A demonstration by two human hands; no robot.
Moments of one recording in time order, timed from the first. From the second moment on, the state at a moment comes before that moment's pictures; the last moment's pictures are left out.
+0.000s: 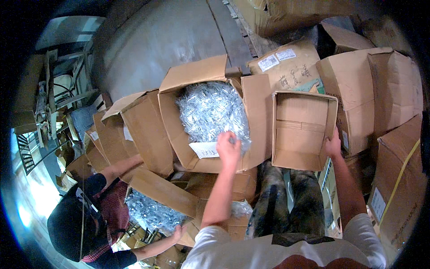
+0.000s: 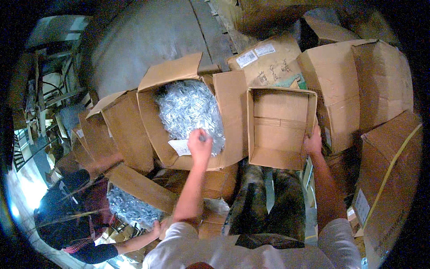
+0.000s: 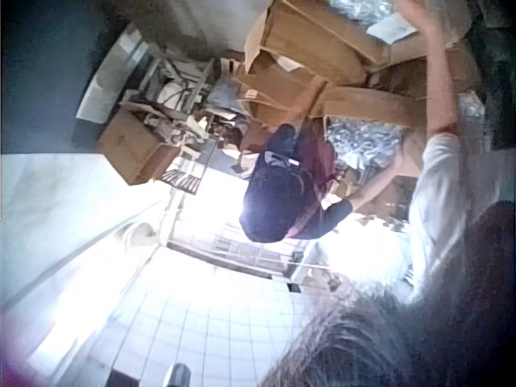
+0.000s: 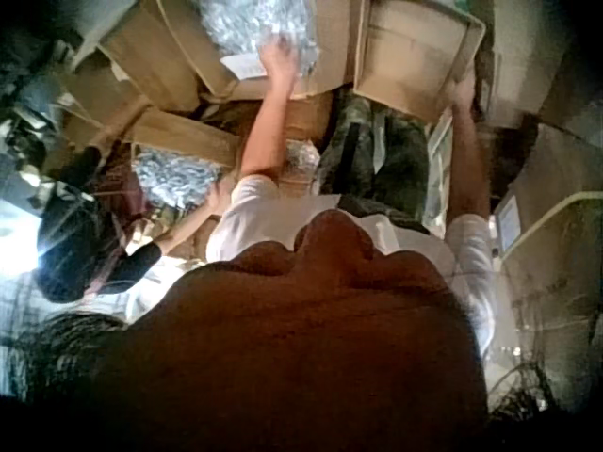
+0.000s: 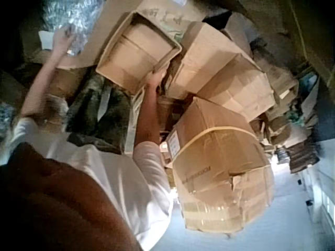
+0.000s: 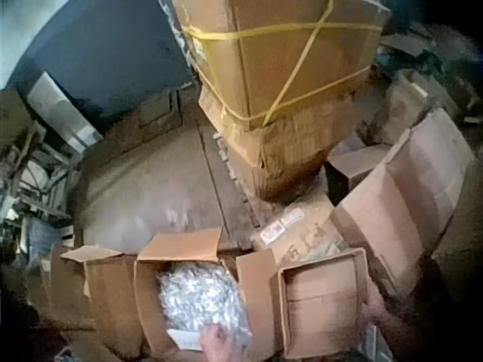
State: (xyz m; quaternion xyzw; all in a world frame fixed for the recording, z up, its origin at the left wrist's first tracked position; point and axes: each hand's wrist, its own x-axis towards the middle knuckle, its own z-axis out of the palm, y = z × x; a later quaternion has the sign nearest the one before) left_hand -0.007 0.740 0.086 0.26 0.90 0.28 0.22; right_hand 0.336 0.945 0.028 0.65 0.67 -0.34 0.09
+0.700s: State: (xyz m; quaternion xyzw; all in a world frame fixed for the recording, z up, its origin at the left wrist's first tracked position) left_hand -0.040 0.788 -0.049 0.39 0.89 -0.03 0.25; right_hand 0.381 0.948 -0.025 0.62 0.67 -0.40 0.03
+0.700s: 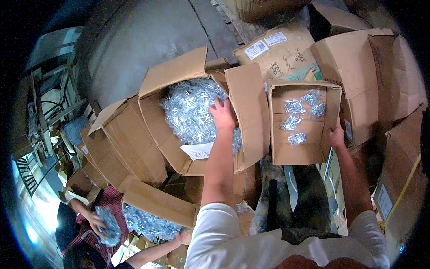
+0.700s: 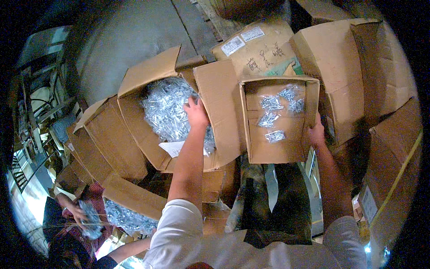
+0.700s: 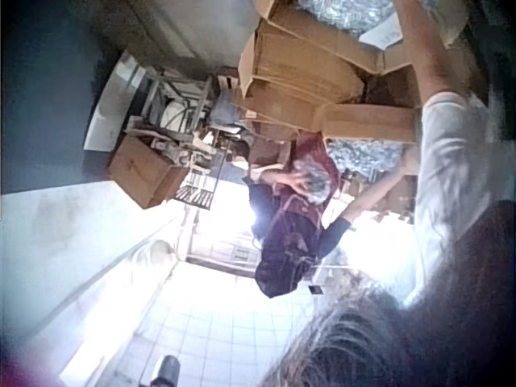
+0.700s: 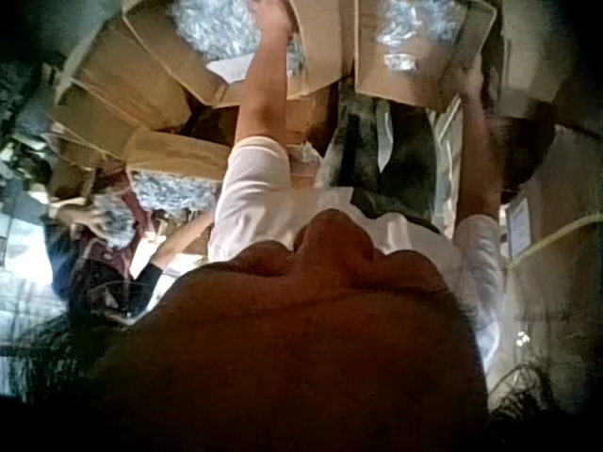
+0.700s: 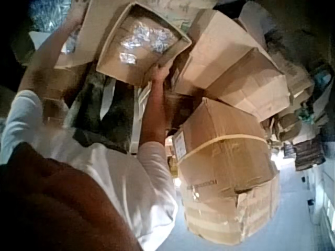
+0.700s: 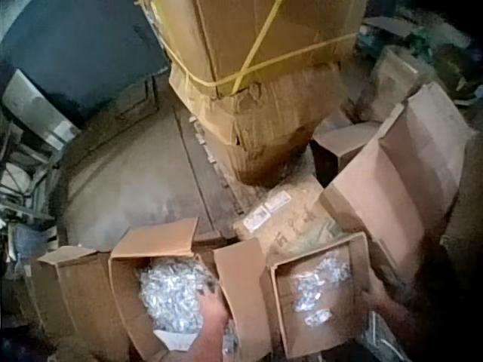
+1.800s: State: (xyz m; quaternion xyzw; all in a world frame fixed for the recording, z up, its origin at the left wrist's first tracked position) left_hand -0.093 0.786 -0.043 0.32 0.92 -0.05 0.20; right_hand 0.378 0.952 -0.027 0.65 0.62 -0.43 0.00
